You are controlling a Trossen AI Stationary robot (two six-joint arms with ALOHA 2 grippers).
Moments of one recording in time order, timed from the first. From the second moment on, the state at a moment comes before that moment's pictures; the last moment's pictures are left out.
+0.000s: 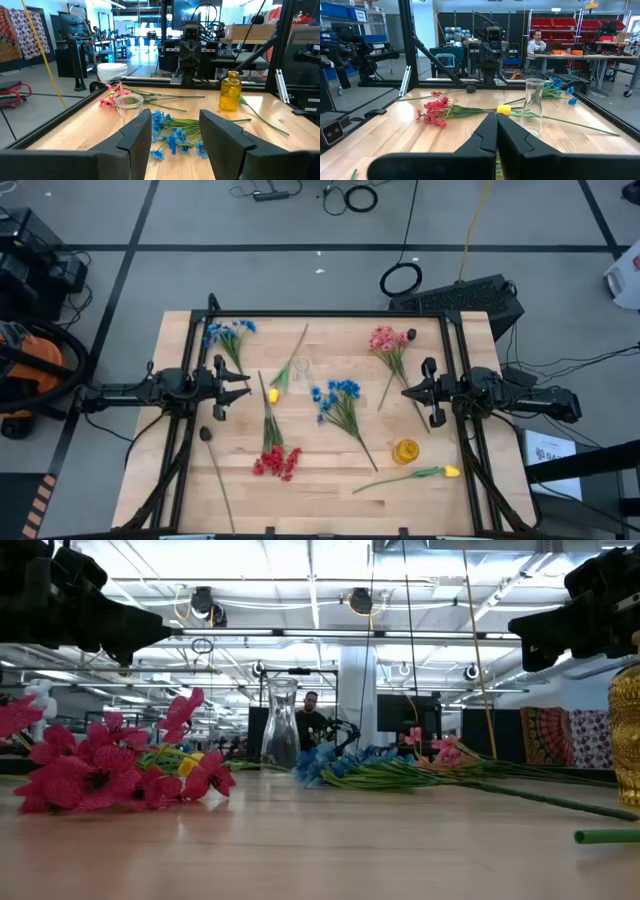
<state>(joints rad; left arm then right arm) 0.01 0.00 0.00 0.04 -0.08 0.01 -0.08 0.01 0.02 0.03 -0.13 0.01</state>
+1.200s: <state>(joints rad) 0.01 0.00 0.00 0.04 -0.08 0.01 -0.08 0.04 0.05 0.03 -0.13 0.07</state>
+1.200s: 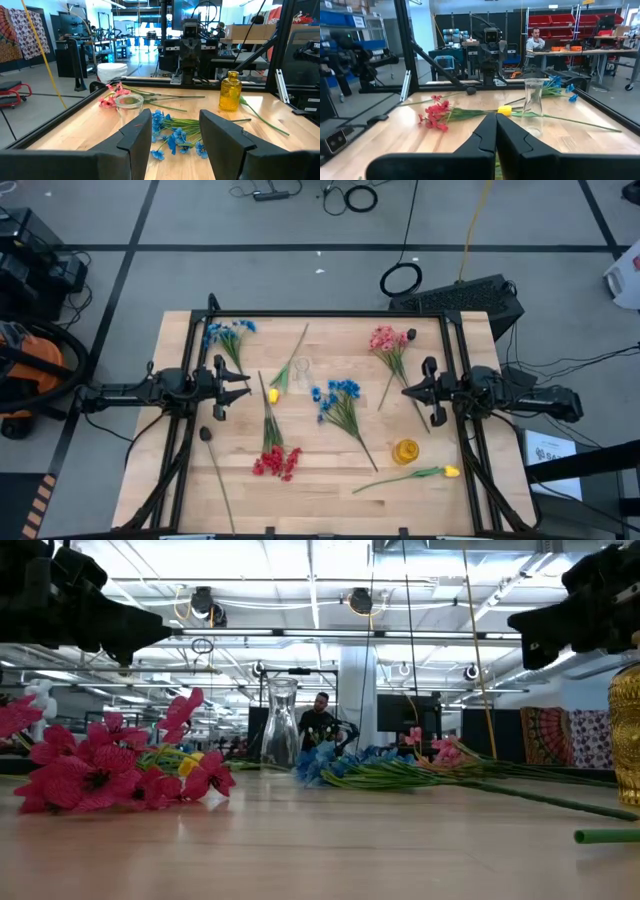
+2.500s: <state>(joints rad) 0.01 0.00 0.00 0.04 -0.08 0.01 -0.05 1.71 1.40 -0.94 -0.01 0.83</state>
